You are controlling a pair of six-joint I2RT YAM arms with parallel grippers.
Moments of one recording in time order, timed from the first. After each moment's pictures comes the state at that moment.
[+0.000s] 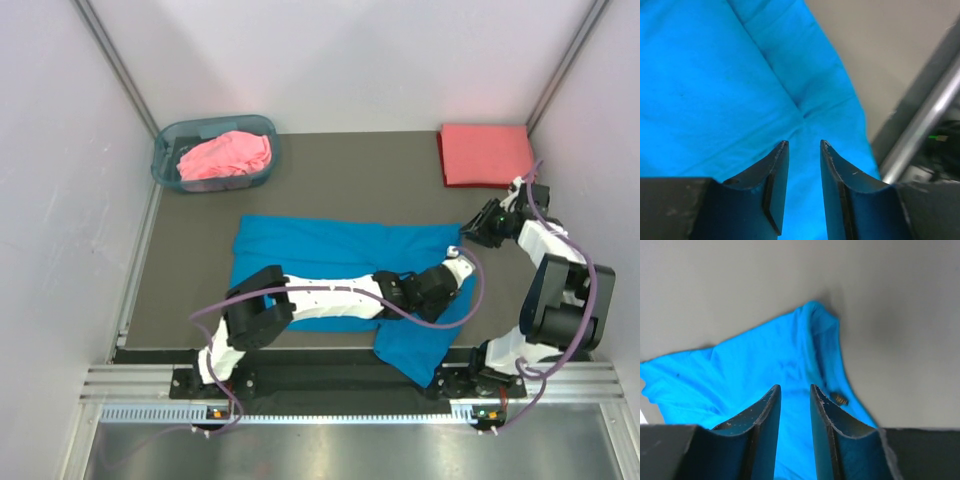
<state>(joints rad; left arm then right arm) -1.30 2.05 1.58 -0.24 -0.16 -0.36 -0.27 1.51 0.92 -0.35 -0.43 0.42</state>
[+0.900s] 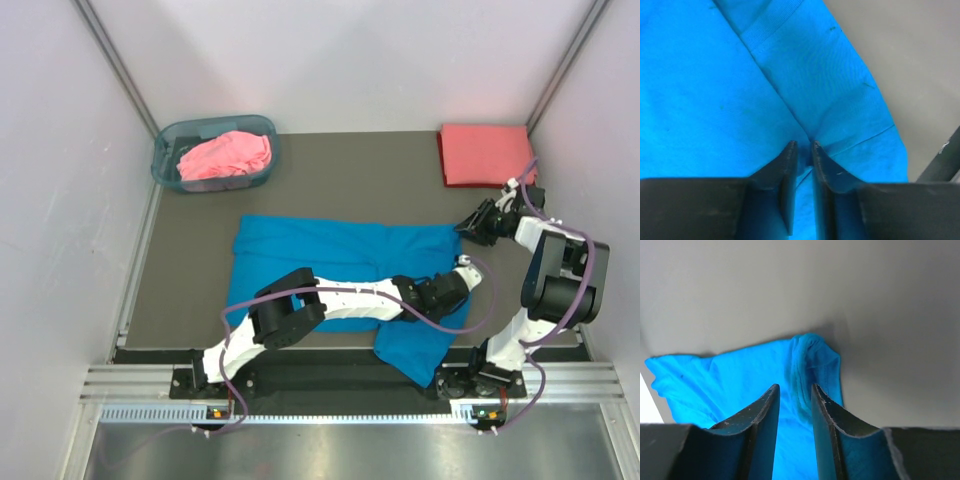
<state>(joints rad) -1.30 2.28 1.74 -0.26 -0.23 -0.26 -0.30 1.70 0.94 -0.18 -0.56 0.40</state>
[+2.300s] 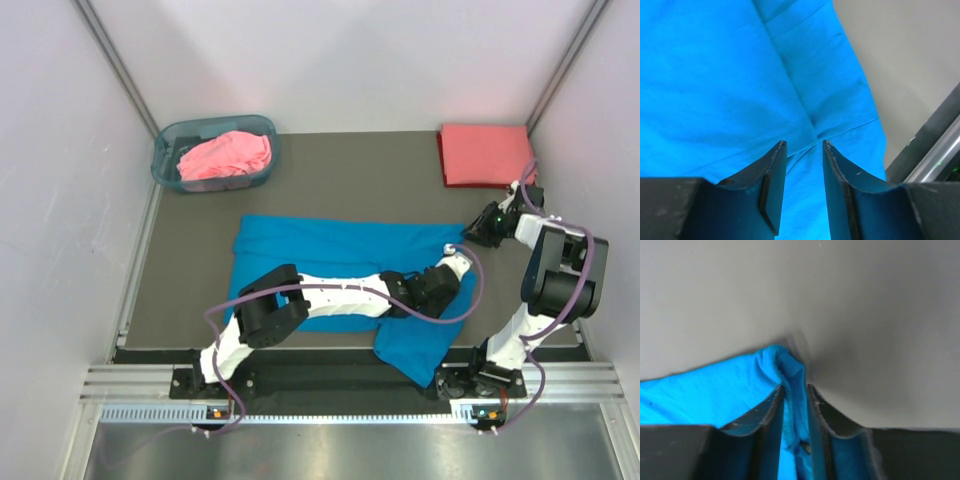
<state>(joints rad) -1.29 2.17 1.63 -0.22 -0.21 -0.42 -0.30 1.75 0.96 -0.21 -0.42 0.40</state>
